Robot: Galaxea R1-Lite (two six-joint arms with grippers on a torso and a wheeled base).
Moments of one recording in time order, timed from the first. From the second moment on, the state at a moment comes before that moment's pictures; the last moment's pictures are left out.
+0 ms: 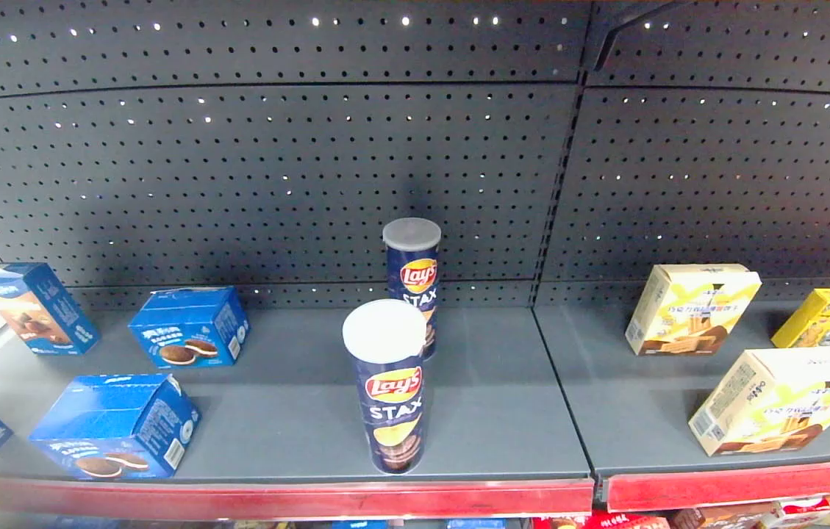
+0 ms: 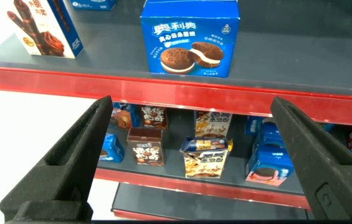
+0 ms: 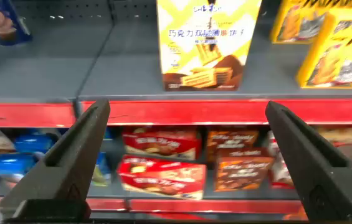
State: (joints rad) left arm 0.11 0.10 0.00 0.00 0.06 -0.02; right arm 0.00 0.01 -0.02 0.00 0.01 0.01
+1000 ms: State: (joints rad) left arm 0.11 0.10 0.00 0.00 0.06 -0.02; right arm -0.01 0.01 -0.01 0.00 0.00 -0.01
